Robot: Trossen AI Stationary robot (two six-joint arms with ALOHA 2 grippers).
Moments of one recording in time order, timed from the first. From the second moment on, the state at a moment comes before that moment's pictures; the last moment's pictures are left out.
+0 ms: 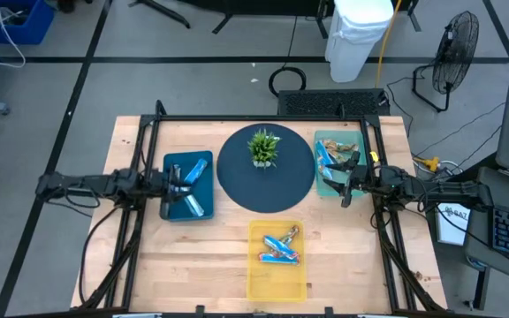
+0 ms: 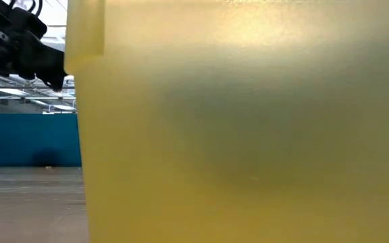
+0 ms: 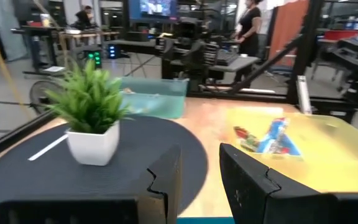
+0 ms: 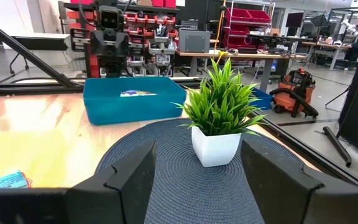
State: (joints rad) left arm -0.05 0.07 0.01 0.02 -0.07 -0.06; right arm -0.08 0.14 0.02 0.08 0.21 -0.04
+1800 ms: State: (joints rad) left arm 0.11 0.07 0.01 0.03 -0.09 -0.06; right arm -0.08 0.14 0.02 0.08 0.21 -0.04
